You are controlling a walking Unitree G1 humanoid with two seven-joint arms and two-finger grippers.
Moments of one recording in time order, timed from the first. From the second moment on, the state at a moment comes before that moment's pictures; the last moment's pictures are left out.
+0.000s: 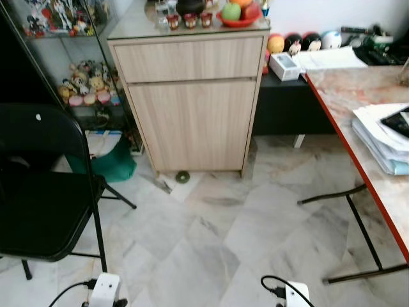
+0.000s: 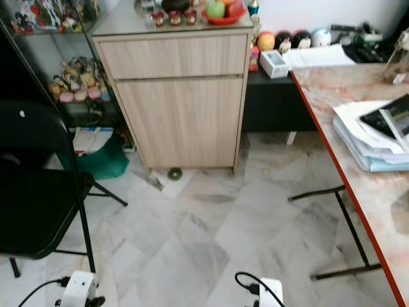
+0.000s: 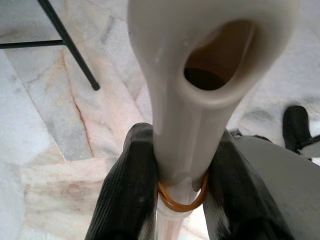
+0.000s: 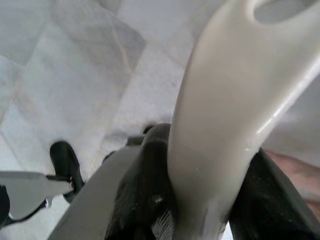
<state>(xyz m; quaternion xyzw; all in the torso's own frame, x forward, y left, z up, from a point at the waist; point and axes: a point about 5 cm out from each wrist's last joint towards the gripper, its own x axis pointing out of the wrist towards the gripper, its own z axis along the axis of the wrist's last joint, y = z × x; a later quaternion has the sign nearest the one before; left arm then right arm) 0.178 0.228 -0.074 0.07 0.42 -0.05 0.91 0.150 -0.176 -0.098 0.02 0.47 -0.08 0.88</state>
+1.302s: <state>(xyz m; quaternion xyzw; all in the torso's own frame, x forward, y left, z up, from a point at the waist) 0.178 0.230 -0.073 0.07 0.41 -0.04 0.91 0.147 -0.193 -0.097 0.02 0.47 -0.05 0.88</state>
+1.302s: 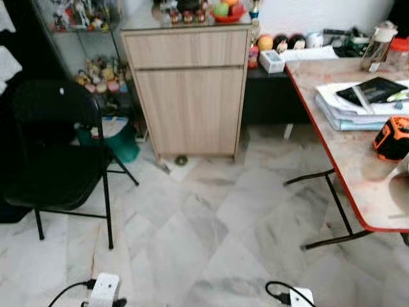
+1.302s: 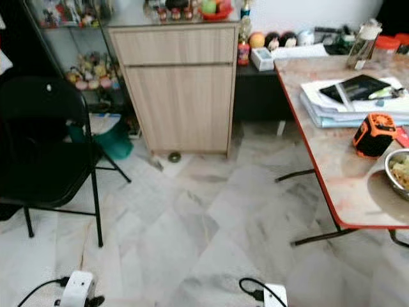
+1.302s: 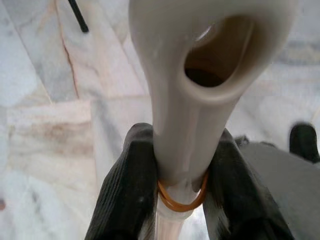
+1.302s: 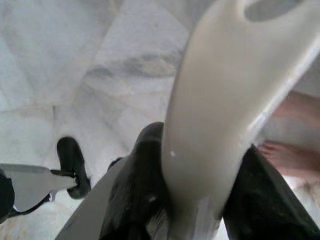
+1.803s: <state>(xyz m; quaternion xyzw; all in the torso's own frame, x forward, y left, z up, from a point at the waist) 0.180 0.229 -0.072 0.07 0.41 -0.04 0.91 0.134 -0.208 -0.100 0.01 0.49 -0.06 0.87</state>
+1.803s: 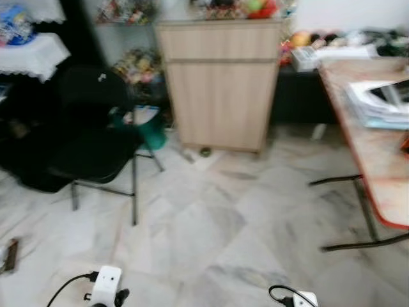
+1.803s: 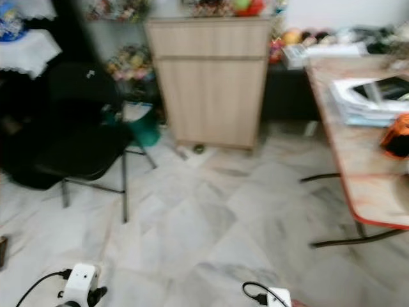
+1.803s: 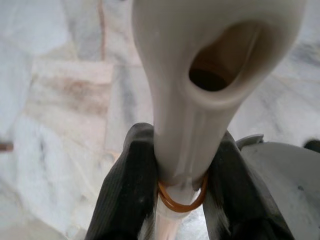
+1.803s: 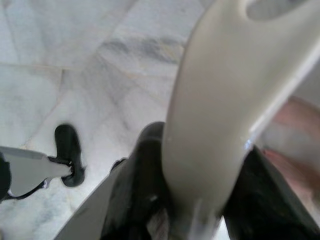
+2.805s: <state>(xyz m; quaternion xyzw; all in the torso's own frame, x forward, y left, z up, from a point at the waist) 0.162 0.227 -0.082 0.06 0.44 -0.03 0.90 0.142 -0.195 -0.099 -0.01 0.49 -0.02 0.87</state>
